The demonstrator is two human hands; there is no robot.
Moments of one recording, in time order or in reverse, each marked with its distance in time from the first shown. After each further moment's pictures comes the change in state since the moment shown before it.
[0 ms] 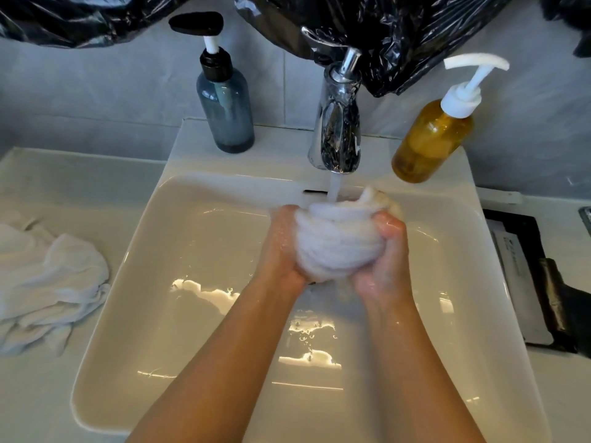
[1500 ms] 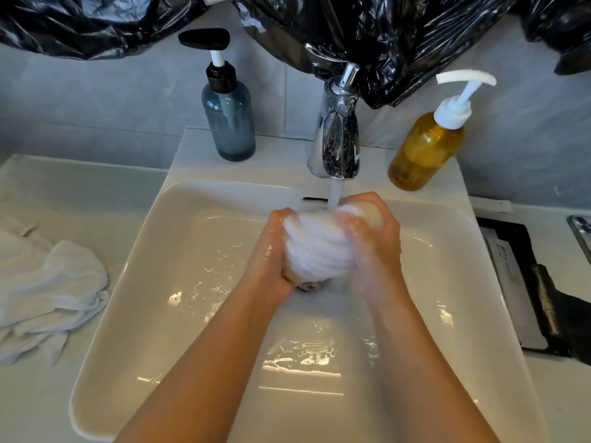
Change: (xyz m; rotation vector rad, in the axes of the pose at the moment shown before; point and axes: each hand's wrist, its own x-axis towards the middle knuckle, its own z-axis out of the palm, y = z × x) left_hand -0.005 0.006 -0.022 0.038 -0.023 -0.048; right_hand -0.007 -0.011 0.028 -0.660 0.134 -0.196
